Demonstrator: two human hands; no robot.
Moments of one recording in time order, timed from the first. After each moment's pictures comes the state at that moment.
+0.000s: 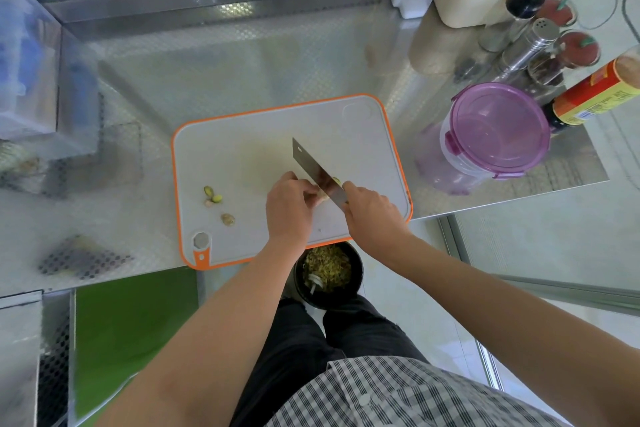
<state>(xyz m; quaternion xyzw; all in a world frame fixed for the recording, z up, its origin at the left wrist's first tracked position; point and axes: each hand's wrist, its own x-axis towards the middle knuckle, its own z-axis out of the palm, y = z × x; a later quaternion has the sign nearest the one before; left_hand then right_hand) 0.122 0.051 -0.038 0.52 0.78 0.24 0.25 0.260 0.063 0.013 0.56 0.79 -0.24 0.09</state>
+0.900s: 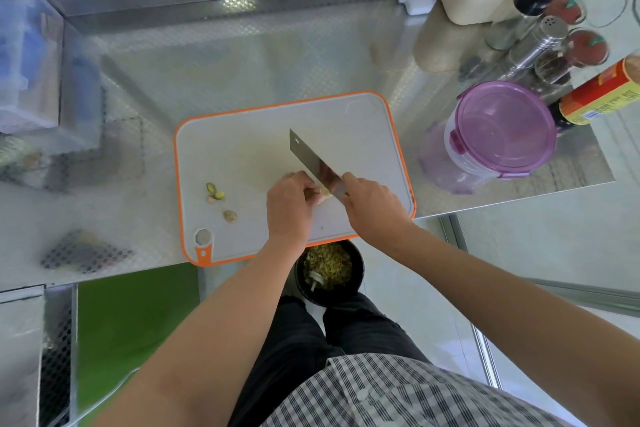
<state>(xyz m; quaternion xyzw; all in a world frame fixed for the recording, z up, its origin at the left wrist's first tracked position) 0.119 0.049 -0.046 0.51 0.77 0.27 0.27 0.256 0.072 0.020 0.54 0.80 -0.24 0.08</state>
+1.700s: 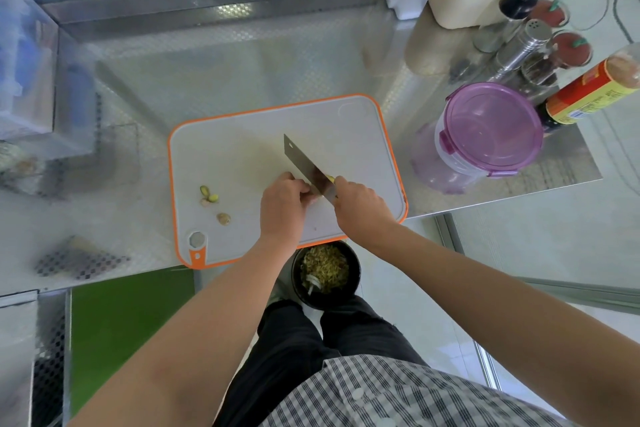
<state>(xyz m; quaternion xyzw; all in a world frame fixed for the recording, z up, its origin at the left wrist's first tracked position) 0.118 0.049 -0.039 0.57 0.75 0.22 0.24 0.250 0.072 0.009 0.57 0.77 -0.26 0.10</state>
